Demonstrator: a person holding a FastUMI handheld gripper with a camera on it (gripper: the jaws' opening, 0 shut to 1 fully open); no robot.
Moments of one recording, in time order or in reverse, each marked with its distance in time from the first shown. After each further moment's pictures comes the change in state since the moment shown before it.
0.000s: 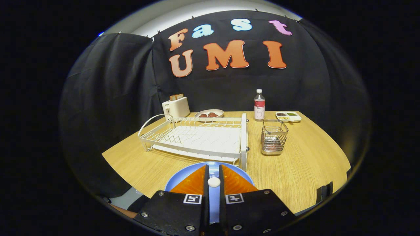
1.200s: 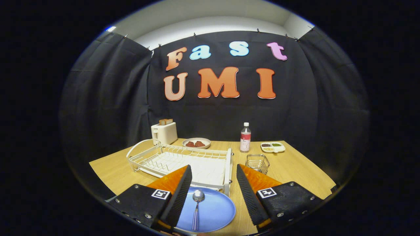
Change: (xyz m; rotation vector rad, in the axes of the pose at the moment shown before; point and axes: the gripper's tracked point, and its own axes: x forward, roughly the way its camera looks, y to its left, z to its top) arm -0.016 -0.026 0.097 -0.047 -0.285 -0.123
